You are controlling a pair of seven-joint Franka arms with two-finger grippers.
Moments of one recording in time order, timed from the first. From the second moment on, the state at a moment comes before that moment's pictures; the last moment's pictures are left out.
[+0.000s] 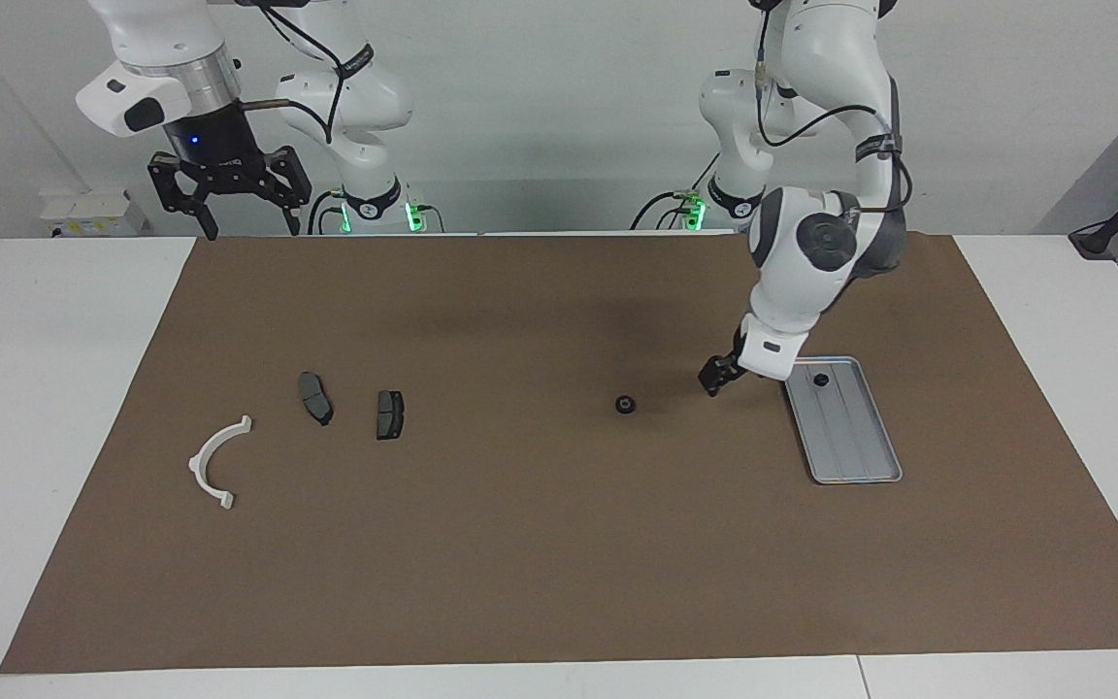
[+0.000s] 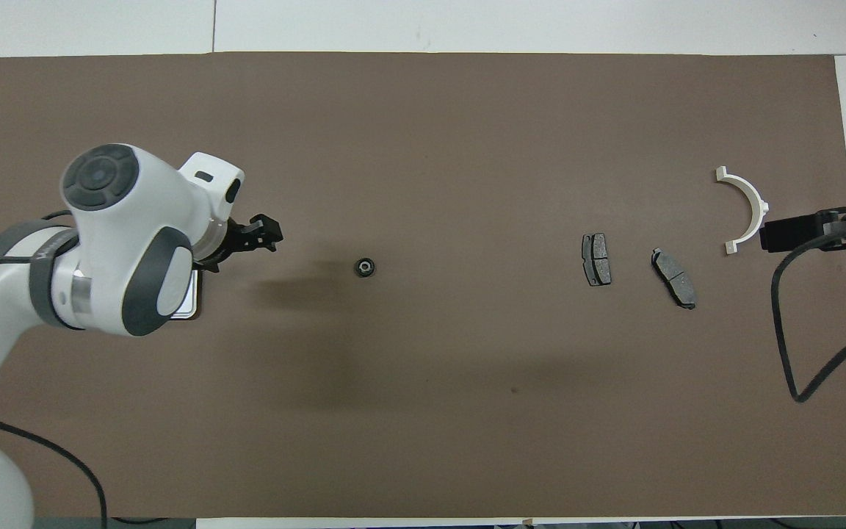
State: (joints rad) left arm -0.27 0.16 0.02 -2.02 -0.07 2.12 -0.45; right arm 0.01 -0.12 0.05 -1.64 0.00 1.59 0.00
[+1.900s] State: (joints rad) left arm 0.00 0.14 0.02 -2.23 -0.07 2.28 0.02; right arm 0.66 0.52 0.05 -1.50 -0.06 2.03 1.20
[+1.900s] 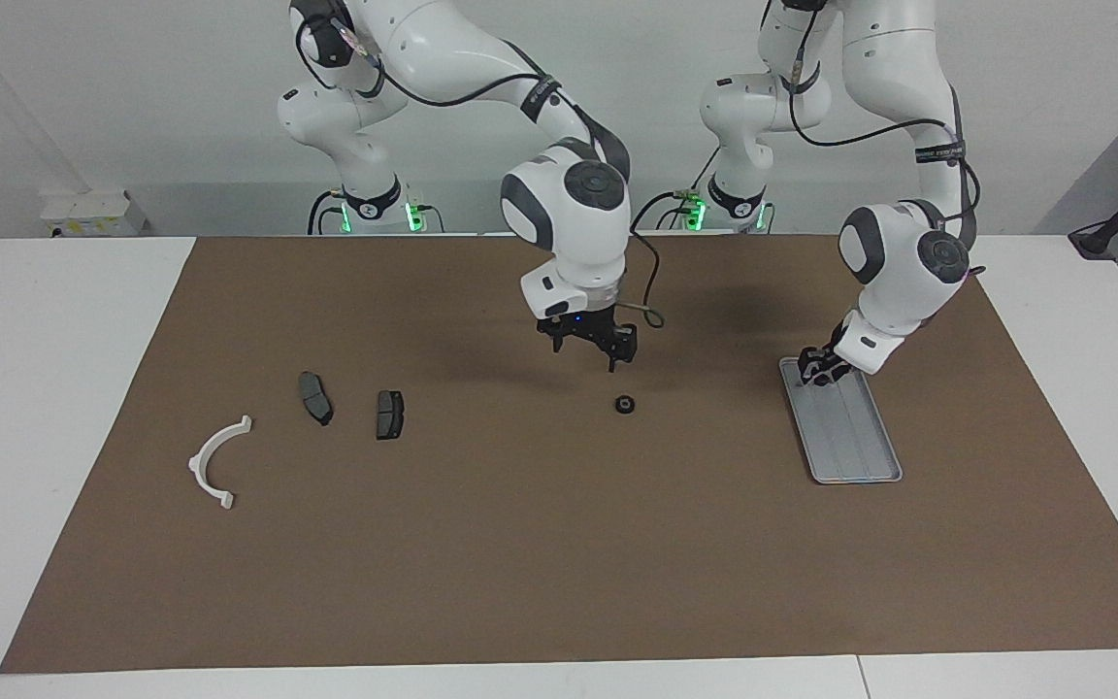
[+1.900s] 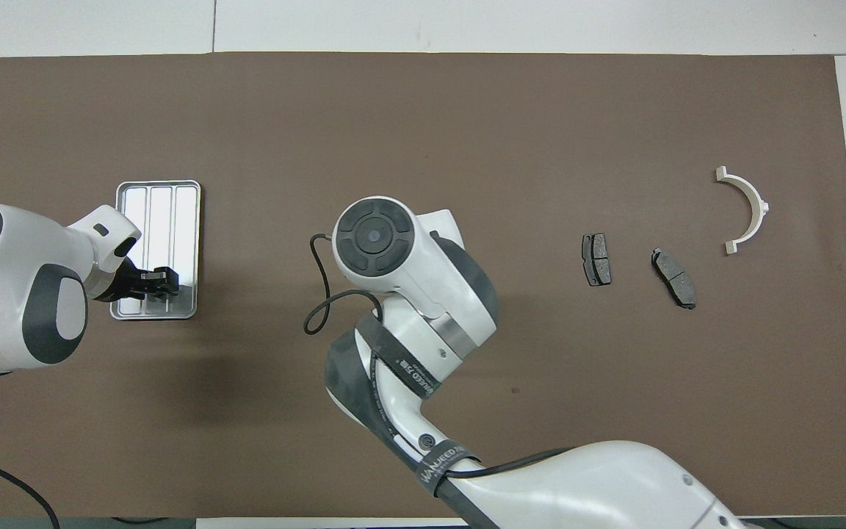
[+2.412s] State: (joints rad) left arm 0.00 0.14 0.02 -2.24 -0.07 2.28 0.02; right arm 0.67 0.70 0.05 -1.32 -0.09 2.01 1.23
